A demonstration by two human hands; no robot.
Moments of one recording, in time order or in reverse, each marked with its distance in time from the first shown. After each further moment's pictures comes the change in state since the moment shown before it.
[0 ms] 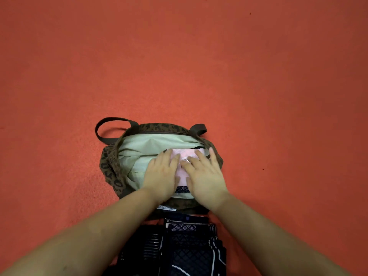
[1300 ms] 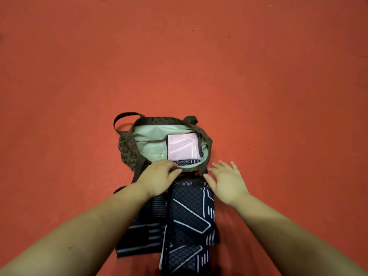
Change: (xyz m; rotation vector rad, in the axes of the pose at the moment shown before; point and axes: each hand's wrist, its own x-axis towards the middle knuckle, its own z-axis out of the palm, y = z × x) left_hand -0.119 0.019 -0.013 -0.298 0.030 0.105; right_hand -0.146 -0.002 -0.026 0.164 -0.227 0.316
